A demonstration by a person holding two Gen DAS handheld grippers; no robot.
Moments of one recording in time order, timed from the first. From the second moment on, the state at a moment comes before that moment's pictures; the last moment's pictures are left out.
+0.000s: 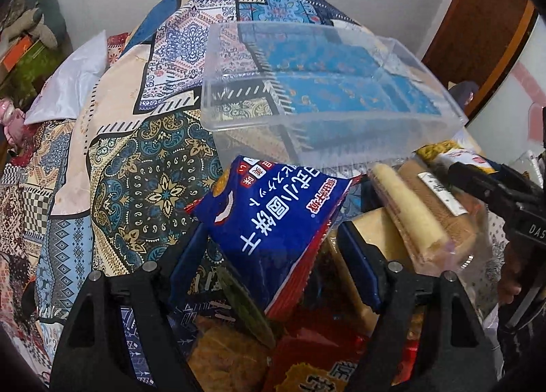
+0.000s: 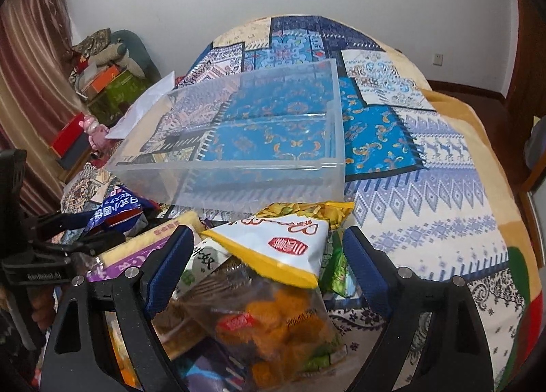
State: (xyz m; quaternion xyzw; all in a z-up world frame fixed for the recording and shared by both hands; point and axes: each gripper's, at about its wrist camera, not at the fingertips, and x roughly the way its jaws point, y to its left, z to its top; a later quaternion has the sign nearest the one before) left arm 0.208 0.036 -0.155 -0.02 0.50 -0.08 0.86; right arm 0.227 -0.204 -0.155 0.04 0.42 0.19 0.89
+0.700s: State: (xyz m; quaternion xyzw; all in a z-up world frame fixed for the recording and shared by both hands) left arm 0.195 0.046 -0.150 -0.07 0.46 -0.07 0.88; right arm 0.224 -0.220 -0.163 0.06 0.42 0.18 0.89
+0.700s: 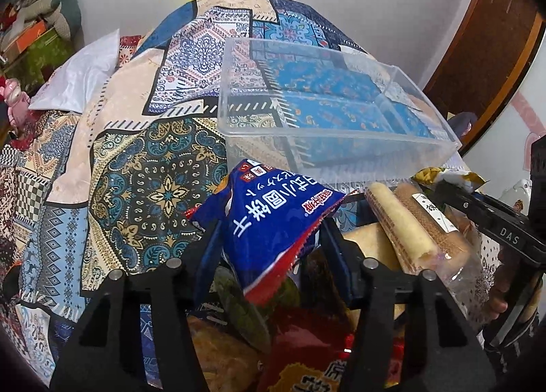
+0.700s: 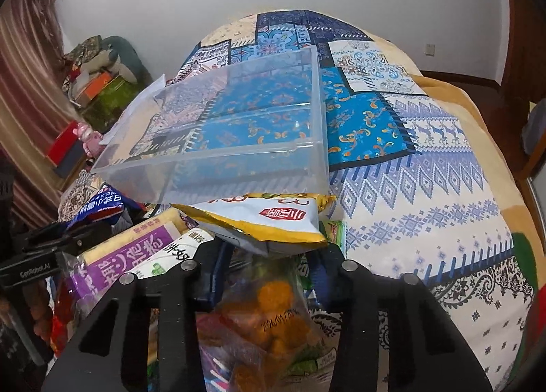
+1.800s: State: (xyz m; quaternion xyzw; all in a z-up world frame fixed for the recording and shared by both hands) left arm 0.166 0.047 -0.058 -0.06 0.36 -0.07 0.93; right arm 0.195 -0.212 -0.099 0.05 0.33 0.21 0.92
